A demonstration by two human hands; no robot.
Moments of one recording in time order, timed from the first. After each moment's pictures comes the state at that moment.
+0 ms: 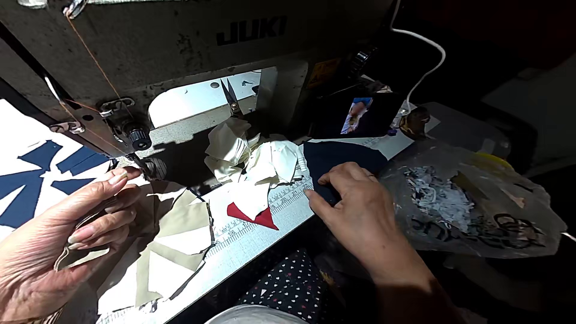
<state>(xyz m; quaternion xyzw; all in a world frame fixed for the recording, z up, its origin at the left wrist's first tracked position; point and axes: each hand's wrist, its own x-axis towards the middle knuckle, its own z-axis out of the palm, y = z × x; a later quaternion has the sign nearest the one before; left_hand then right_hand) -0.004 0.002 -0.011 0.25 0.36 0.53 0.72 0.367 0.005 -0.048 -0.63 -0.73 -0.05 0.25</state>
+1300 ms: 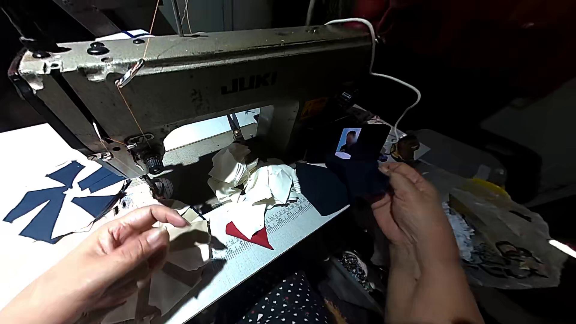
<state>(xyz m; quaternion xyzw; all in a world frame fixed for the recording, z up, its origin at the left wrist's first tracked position) 0.014 -0.016 0.006 0.53 0.41 0.36 0.65 0.421 0.038 -0.025 -0.52 -0.41 0.34 0.67</state>
